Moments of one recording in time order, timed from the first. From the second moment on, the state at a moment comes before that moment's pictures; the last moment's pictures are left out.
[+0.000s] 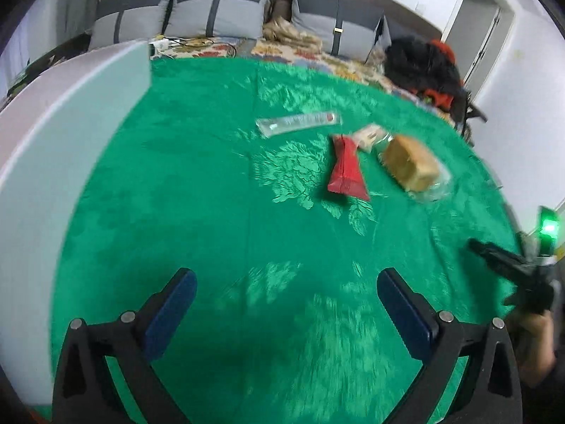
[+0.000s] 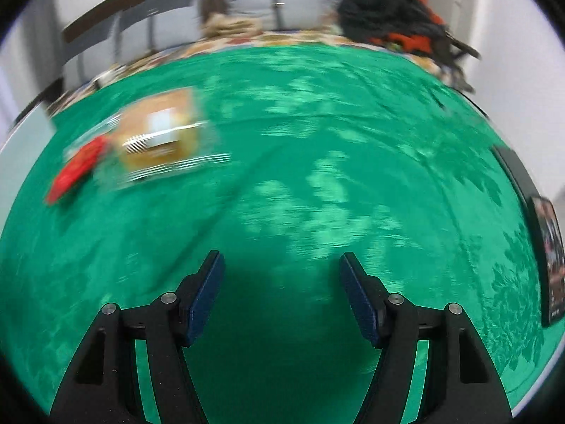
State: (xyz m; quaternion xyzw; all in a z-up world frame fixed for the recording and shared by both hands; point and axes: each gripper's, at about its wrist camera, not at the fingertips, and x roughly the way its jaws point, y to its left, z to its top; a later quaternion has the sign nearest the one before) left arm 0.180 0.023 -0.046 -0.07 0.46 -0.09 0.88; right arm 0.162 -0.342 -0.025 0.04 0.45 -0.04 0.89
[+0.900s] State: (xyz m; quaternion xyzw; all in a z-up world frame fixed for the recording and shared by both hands) left arm 0.229 -0.007 -0.096 0.01 0.46 -0.04 0.89; right arm 0.172 -0.363 -0.034 0.04 0.45 -0.08 0.89
